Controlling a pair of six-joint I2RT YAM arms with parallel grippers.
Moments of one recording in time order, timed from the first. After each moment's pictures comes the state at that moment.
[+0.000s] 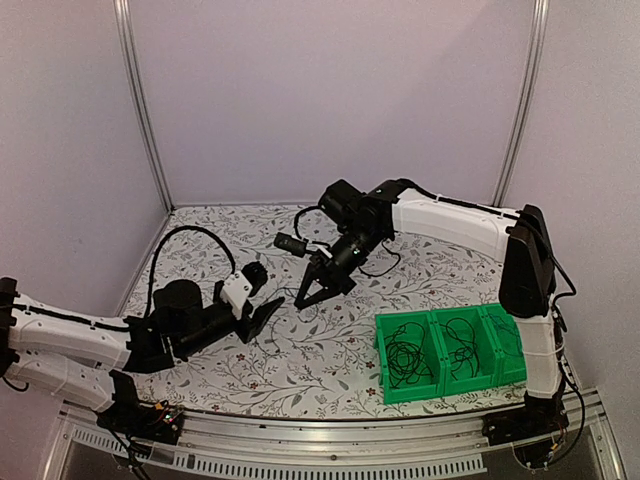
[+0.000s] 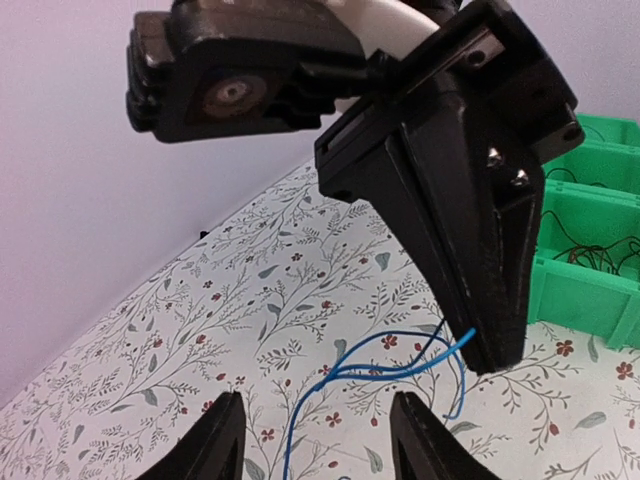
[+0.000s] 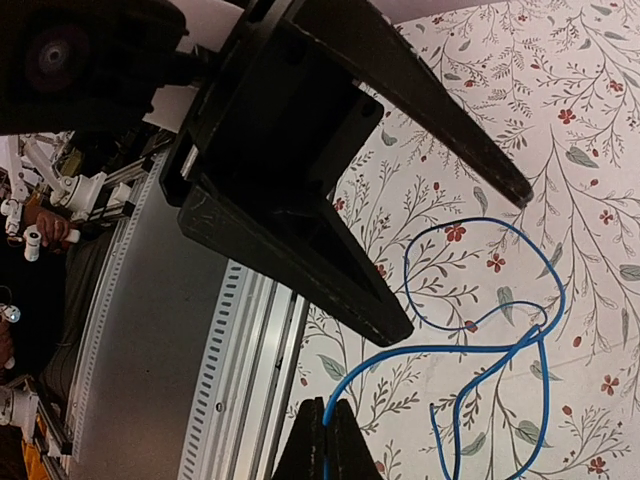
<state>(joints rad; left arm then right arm) -1.06 1.14 0.37 0.59 -0.32 0.23 0.88 2.16 1.97 -1.01 -0.98 -0.51</state>
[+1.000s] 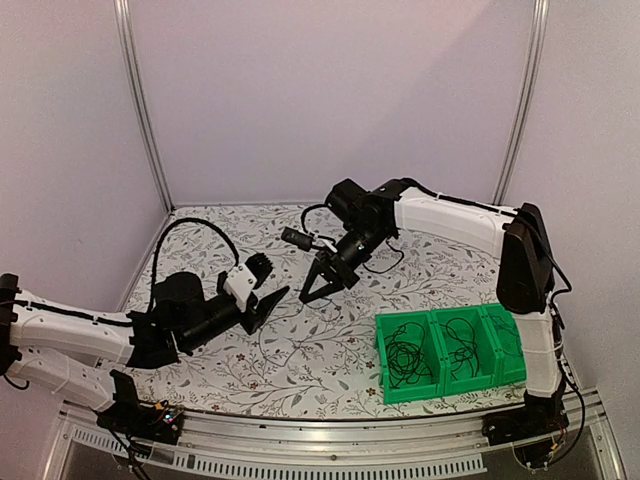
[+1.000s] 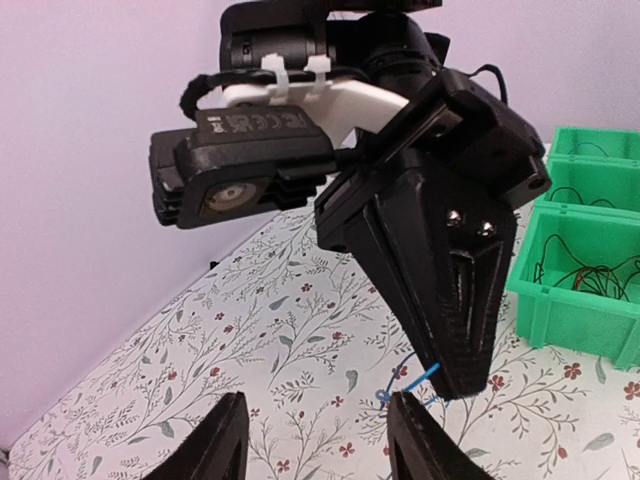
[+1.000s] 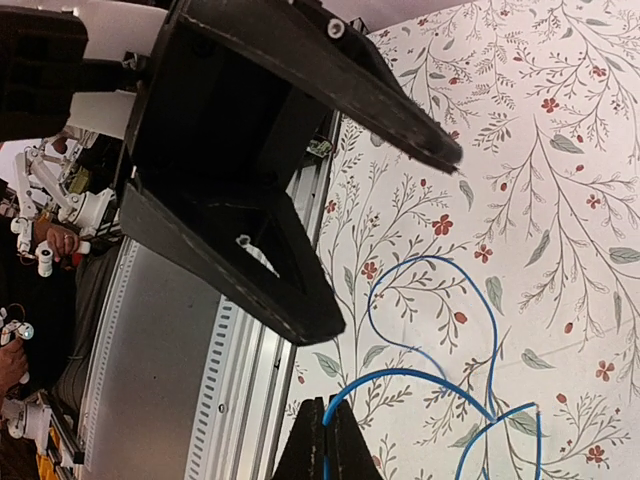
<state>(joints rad) -1.06 1.18 0.42 0.64 -0.32 0.30 0.84 2.18 1.97 -1.01 -1.02 -0.49</state>
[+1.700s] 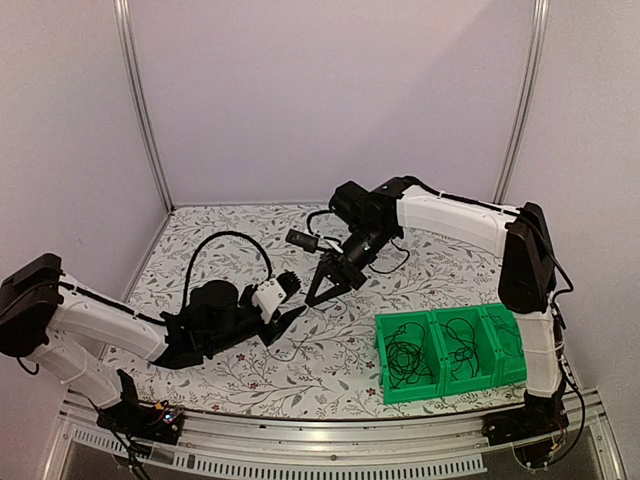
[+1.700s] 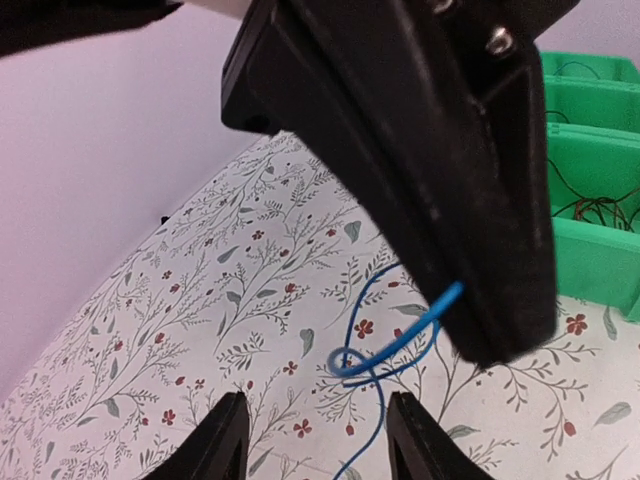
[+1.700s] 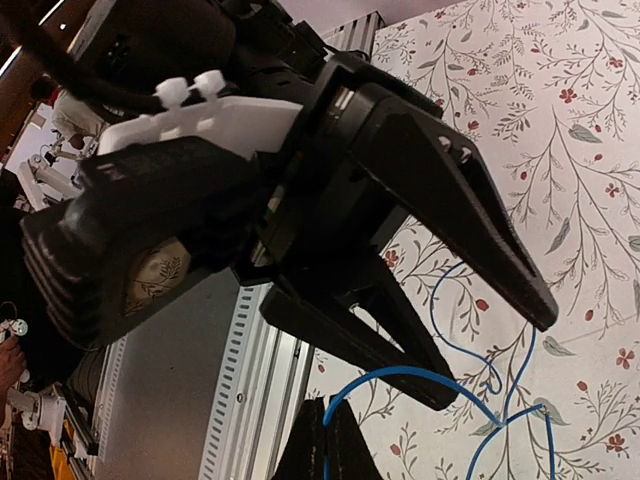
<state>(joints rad) -1.05 1.40 0.46 0.68 -0.28 0.29 0.83 2.18 1.97 -1.08 -1.05 -0.54</state>
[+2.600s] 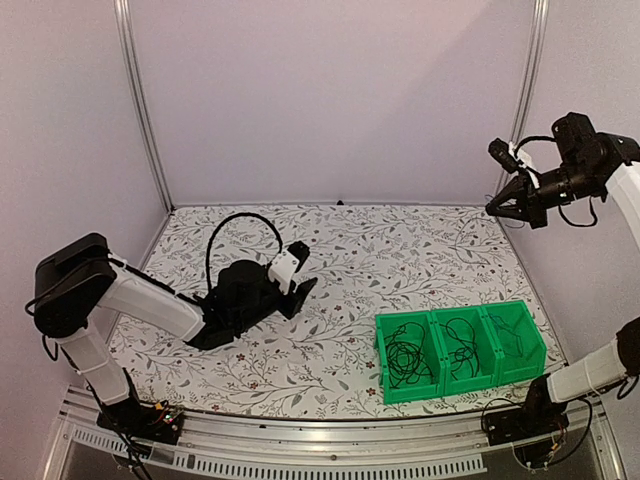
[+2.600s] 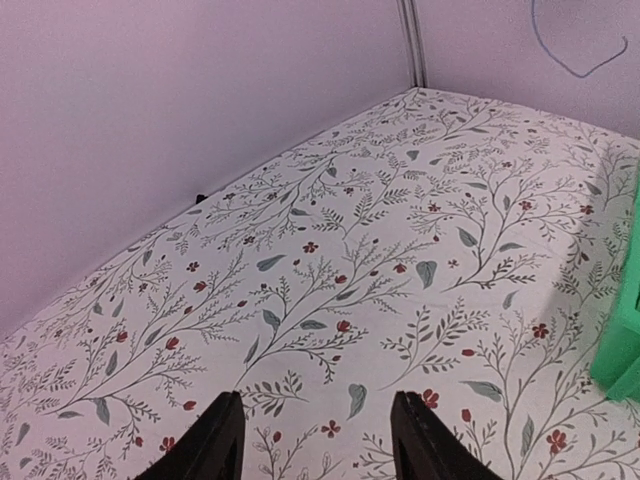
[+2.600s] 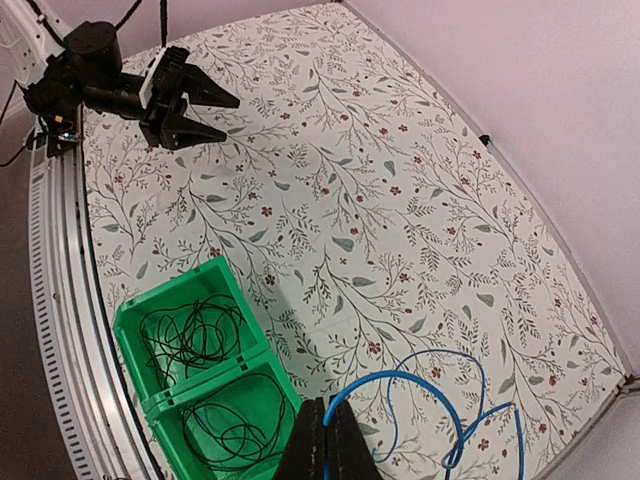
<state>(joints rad) -0.94 1.70 0.65 0.82 -0.32 0.14 0.07 1.38 1.70 -1.34 -0.75 -0.87</state>
